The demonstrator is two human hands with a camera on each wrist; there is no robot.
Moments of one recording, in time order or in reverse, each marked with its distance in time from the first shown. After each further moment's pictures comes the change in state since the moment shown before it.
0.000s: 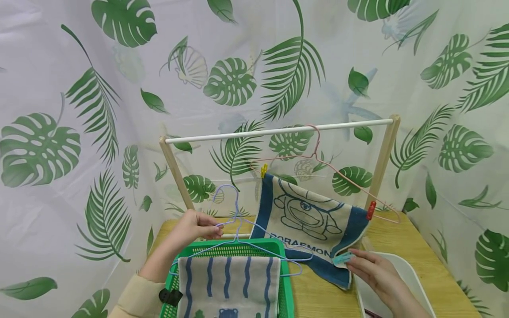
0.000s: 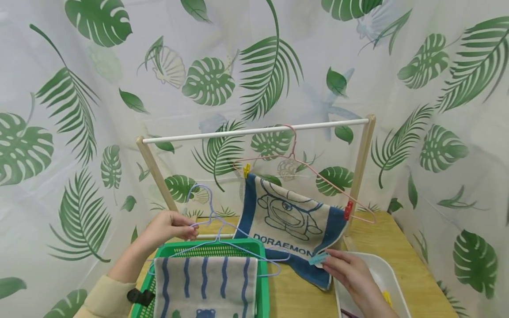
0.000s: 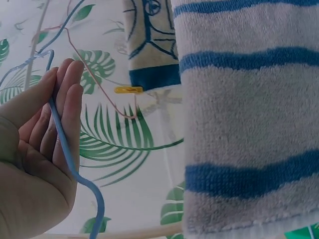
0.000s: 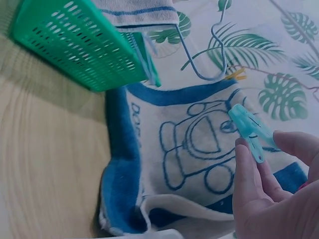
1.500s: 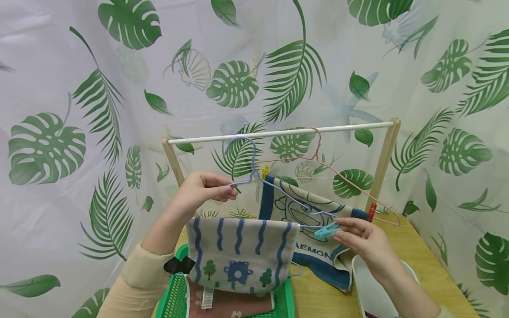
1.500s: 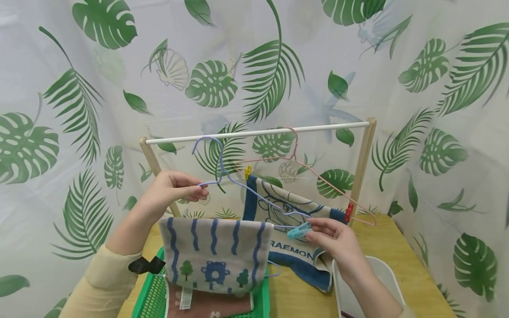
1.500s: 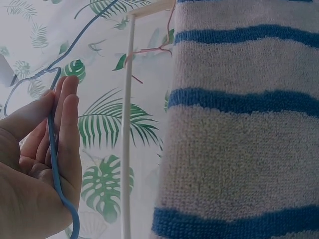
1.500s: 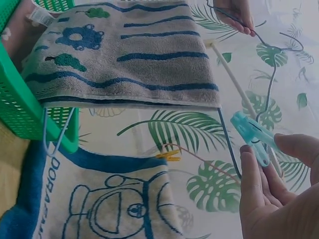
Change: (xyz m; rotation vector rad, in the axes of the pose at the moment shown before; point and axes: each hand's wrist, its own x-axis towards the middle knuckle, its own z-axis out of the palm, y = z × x) left_hand 0.011 0.115 -0.013 -0.078 0.079 0.127; right_hand -0.043 -0.077 0.067 -0.180 -0.093 -0.375
